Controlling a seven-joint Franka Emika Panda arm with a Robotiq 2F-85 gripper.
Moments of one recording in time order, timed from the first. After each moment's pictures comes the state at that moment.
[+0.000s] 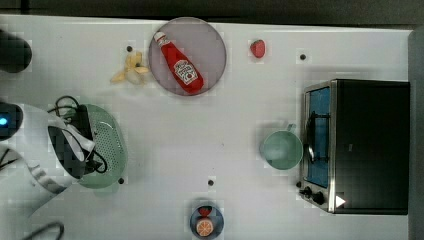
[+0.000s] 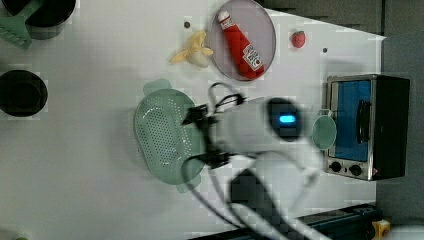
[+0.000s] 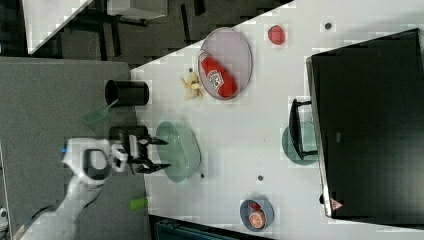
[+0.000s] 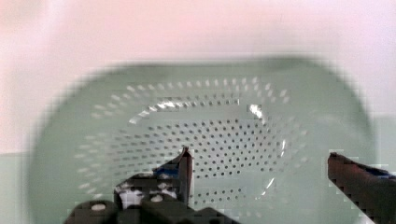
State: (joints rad) arm 0.50 0.38 0.14 -1.97 -0.01 0.61 1.11
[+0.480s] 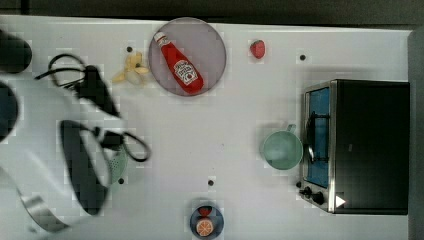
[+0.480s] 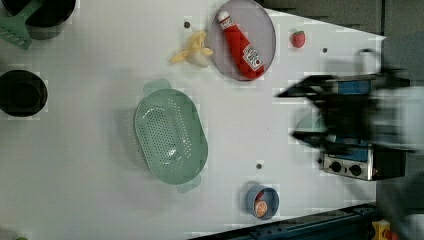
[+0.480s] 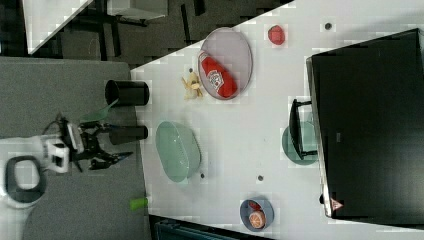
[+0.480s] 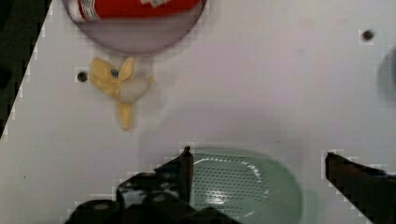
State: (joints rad) arm 0.46 -0.02 -0.06 -1.91 0.01 0.33 0.76
